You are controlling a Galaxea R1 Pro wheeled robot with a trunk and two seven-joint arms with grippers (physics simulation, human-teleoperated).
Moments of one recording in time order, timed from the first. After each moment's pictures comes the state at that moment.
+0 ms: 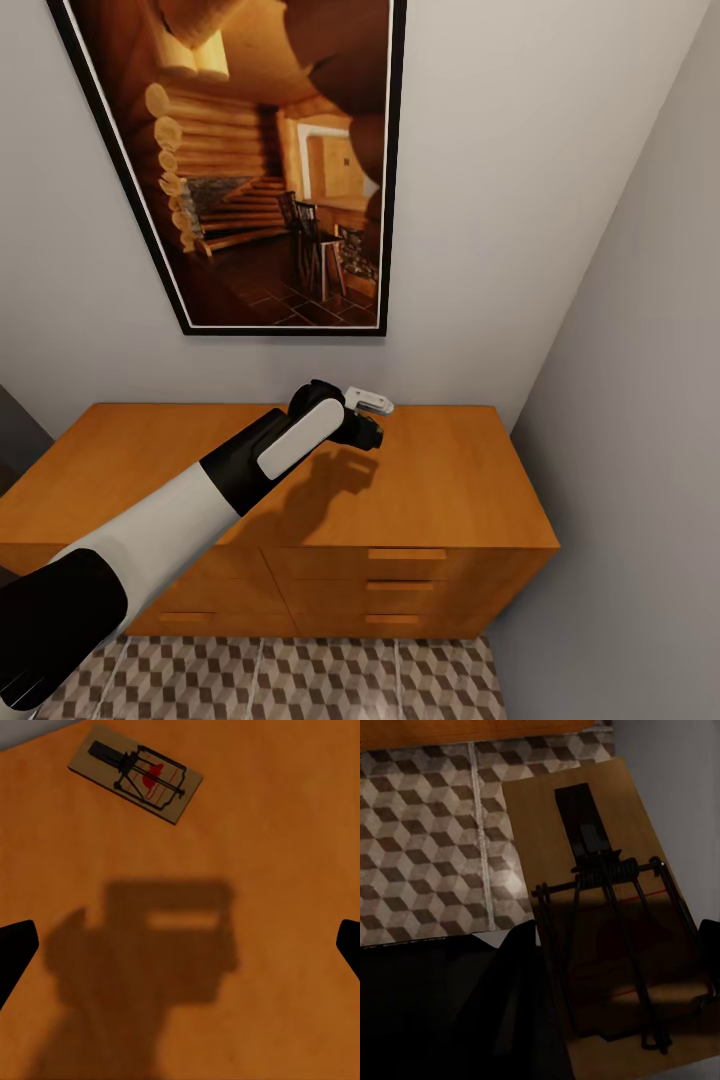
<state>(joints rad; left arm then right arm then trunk) -1.14 -0.04 -0.87 -1.09 1.16 1.01 0.71 -0.19 0.08 0.14 -0.02 -0.19 -0.53 -0.13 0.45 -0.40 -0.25</state>
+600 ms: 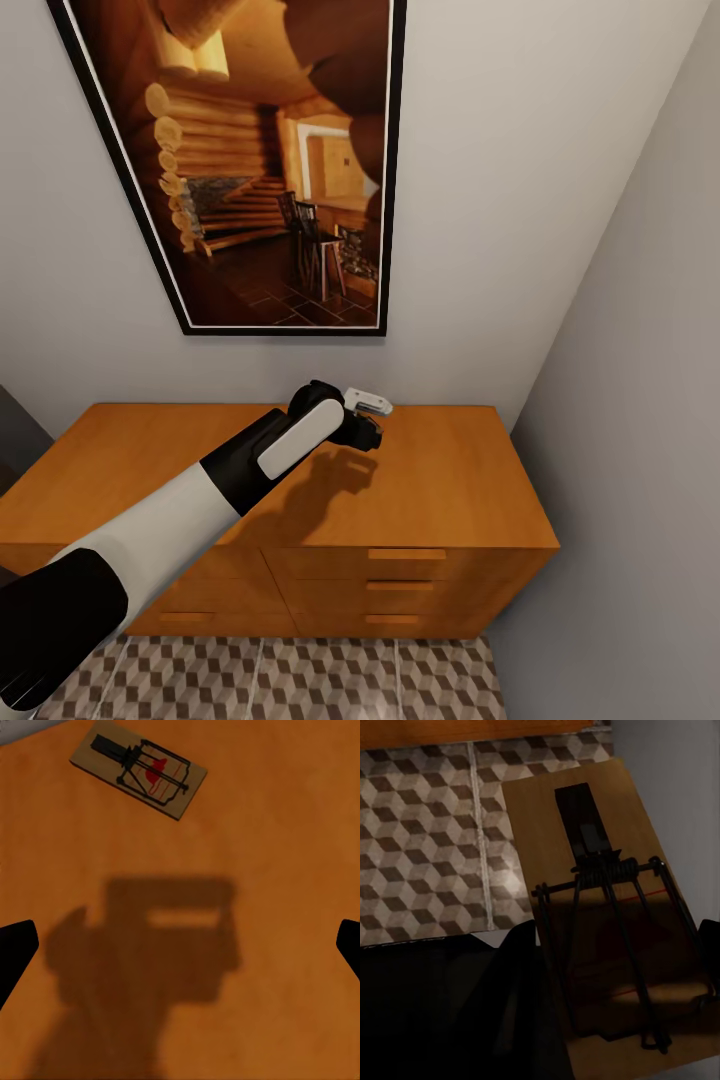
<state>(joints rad) -1.14 -0.04 -0.87 -1.08 1.16 1.01 0.71 -0.19 0.08 0.14 -0.02 -0.19 -0.53 -0.13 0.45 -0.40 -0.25</state>
